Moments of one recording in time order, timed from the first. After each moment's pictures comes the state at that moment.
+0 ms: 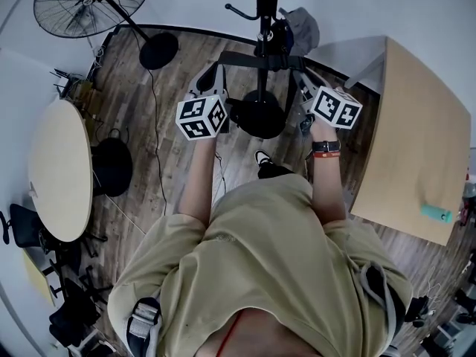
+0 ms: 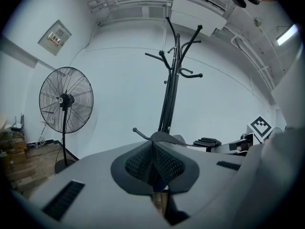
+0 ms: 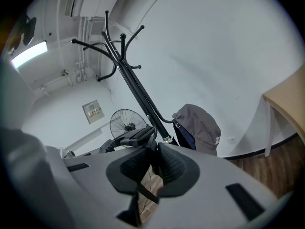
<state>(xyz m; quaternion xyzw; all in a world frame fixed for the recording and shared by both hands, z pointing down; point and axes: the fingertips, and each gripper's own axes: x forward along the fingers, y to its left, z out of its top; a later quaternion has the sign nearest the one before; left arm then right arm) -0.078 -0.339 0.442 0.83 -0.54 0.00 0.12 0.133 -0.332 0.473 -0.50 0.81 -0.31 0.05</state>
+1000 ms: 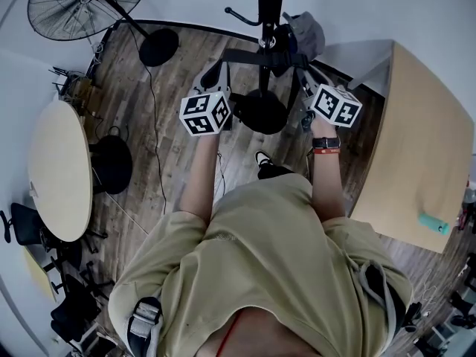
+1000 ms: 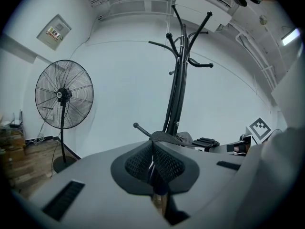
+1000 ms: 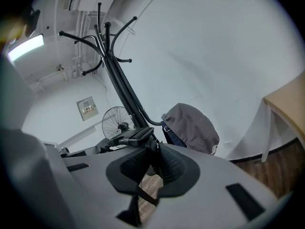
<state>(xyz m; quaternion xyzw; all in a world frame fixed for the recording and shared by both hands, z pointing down) -0.064 -0.401 0.460 0.83 -0.54 0.01 0.14 0.149 -0.399 0.493 -0.52 0.80 -0.30 0.04</state>
